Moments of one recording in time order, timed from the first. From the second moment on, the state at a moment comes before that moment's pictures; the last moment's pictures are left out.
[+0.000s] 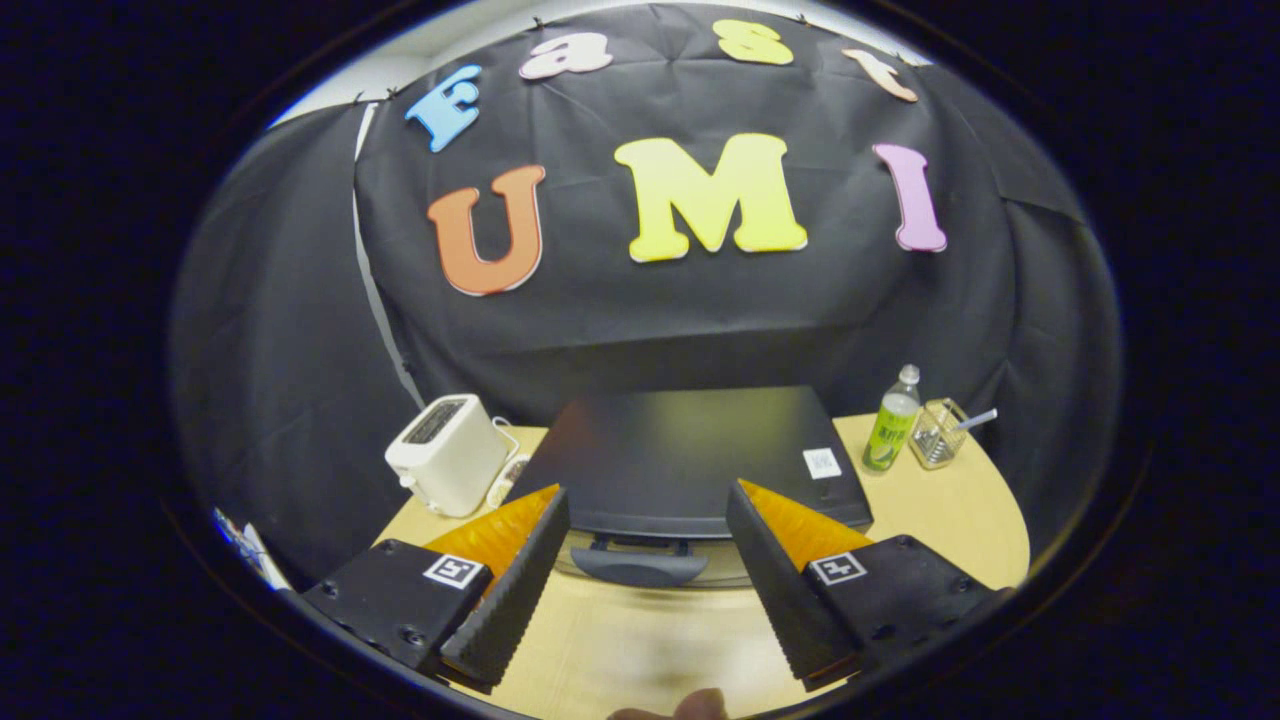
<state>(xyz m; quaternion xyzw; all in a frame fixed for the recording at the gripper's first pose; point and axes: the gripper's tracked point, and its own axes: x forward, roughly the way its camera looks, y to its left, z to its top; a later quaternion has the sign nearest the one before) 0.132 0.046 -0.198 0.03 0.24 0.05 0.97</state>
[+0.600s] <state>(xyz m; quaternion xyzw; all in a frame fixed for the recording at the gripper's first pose) 0.095 0.047 0.020 0.00 0.07 0.01 1.00</state>
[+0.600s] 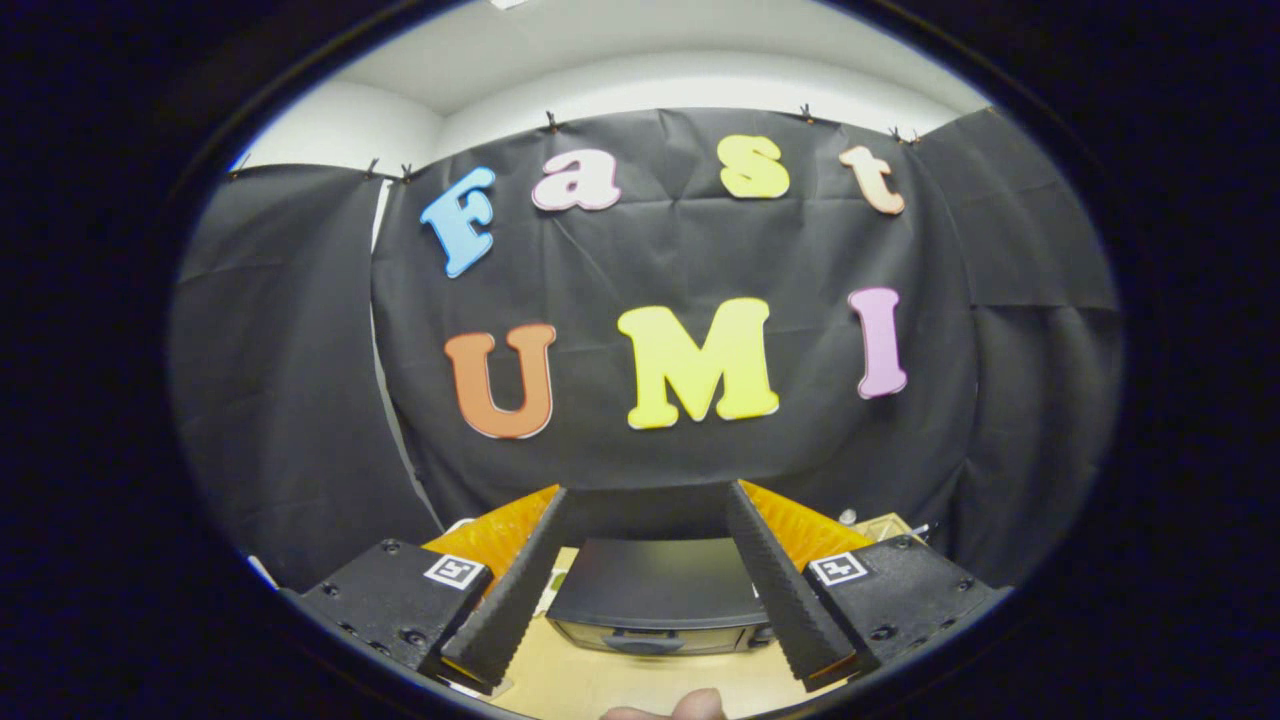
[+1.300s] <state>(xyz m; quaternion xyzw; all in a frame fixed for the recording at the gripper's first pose) 0.030 0.035 0.068 0.03 0.05 -0.02 1.00</state>
